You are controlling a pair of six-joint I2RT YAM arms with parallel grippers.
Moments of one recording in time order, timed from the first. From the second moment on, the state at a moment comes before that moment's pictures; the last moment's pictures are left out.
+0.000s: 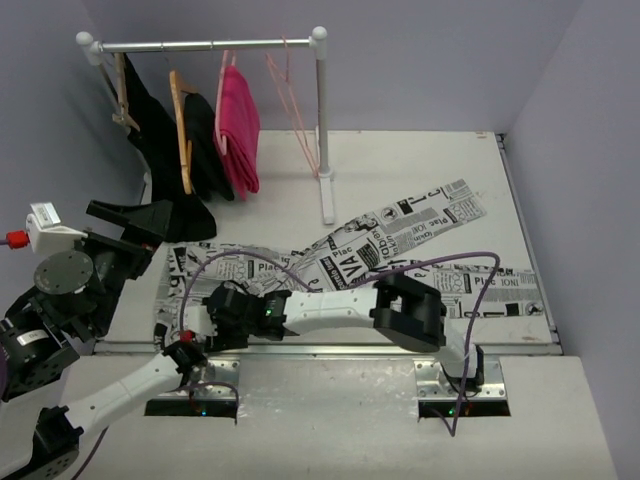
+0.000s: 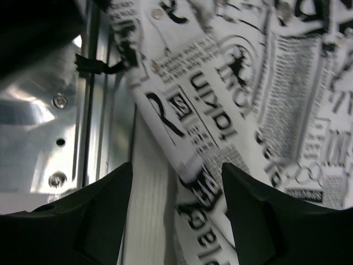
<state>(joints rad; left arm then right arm) -0.70 0.60 1.40 -1.07 -0.77 -1.10 1.36 2.13 1.52 -0.13 0.02 -0.43</state>
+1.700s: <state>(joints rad) -0.70 0.60 1.40 -1.26 -0.74 -1.11 1.10 2.30 1.96 -0.23 0.14 -0.27</state>
